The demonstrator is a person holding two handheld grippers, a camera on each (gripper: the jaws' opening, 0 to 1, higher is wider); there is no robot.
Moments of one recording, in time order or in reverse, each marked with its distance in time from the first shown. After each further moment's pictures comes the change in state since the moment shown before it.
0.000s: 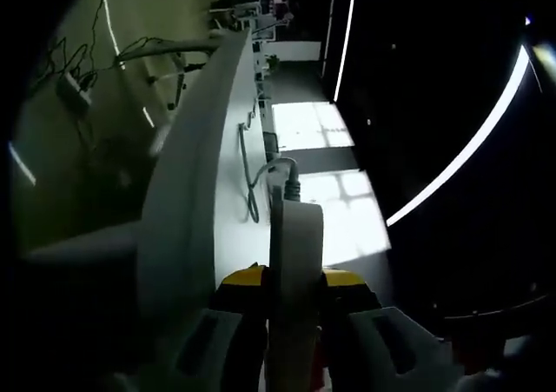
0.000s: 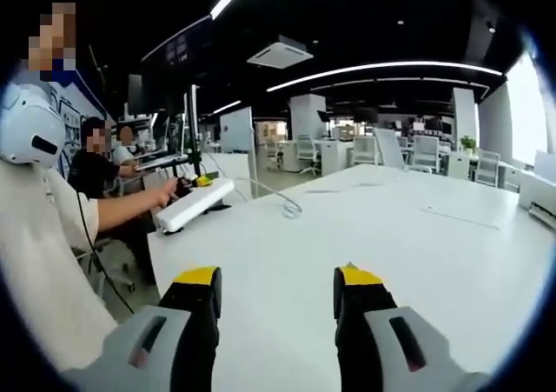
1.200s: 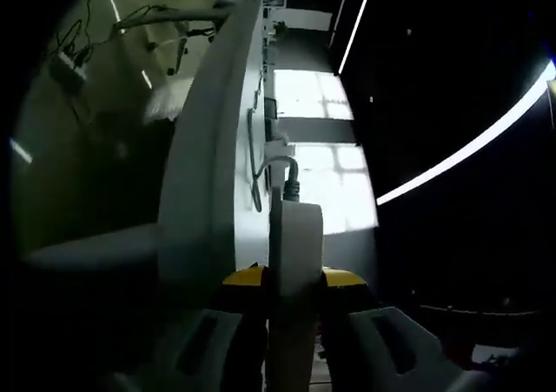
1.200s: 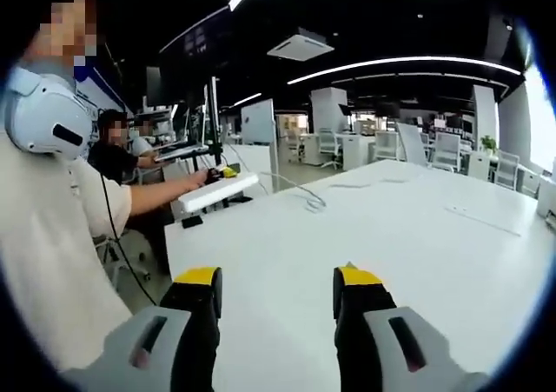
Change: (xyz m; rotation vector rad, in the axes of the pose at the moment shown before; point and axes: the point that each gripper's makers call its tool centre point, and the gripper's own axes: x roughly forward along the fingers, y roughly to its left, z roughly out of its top) left arm -0.012 0.015 0.020 -0.091 0.196 -0.030; right arm 0.018 0.024 -0.005 -0.031 0.042 0.113
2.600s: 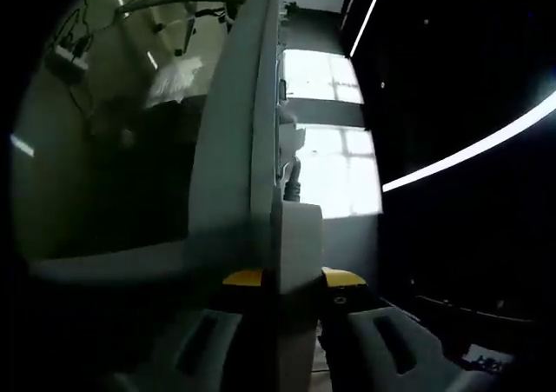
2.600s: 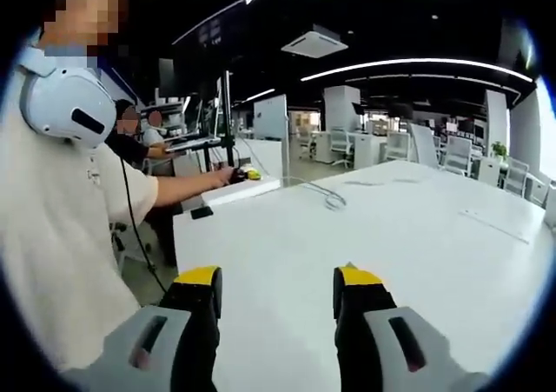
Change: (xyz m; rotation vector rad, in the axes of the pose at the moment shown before) left arm -0.001 0.039 0.034 -0.032 0.107 0.018; right arm 0.010 0.019 -0.006 -0.039 0.018 0.048
